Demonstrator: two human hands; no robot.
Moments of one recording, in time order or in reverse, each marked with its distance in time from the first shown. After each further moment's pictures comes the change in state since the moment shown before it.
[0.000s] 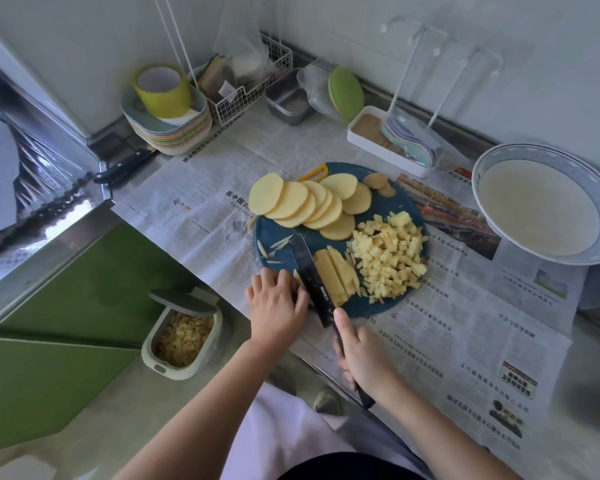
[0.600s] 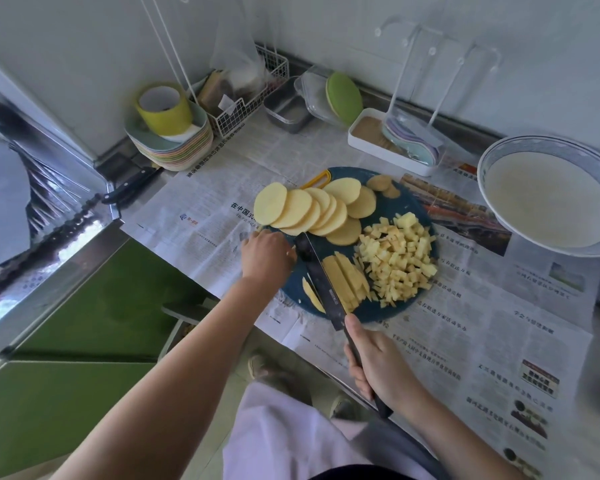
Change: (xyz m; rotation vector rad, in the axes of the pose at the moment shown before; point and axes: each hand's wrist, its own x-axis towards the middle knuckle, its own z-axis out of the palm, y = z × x) left_hand 0.097 0.006 -0.049 0.273 -0.226 0.041; right_hand -0.012 -0.008 -0.004 0.251 -0.098 -0.063
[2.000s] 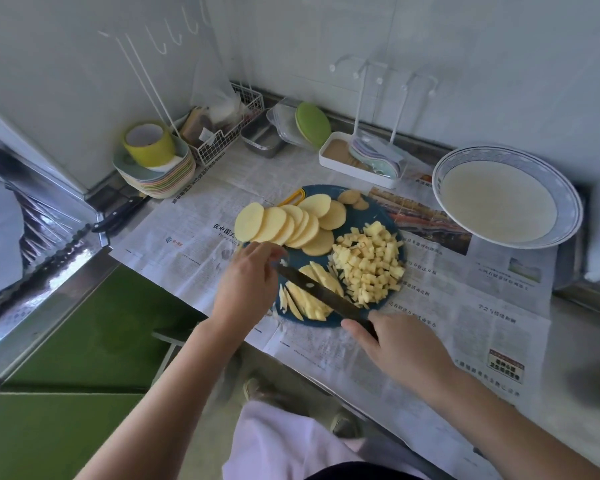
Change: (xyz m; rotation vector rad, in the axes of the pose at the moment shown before) left_hand -0.069 0.018 -0.042 -0.402 0.266 0.282; right_hand -0.027 -0.027 -0.056 -1.130 0.248 -0.218
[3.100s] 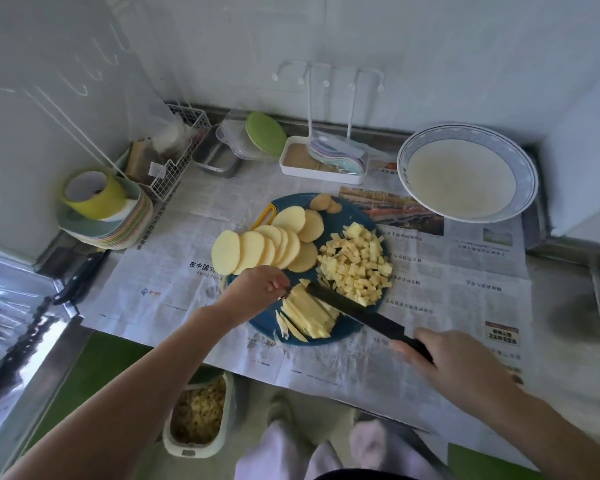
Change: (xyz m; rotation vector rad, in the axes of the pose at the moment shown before) left_hand 0.076 -0.039 0.025 0.004 -0.684 0.093; right_hand -0.037 0.023 -0.010 0.062 0.027 0.217
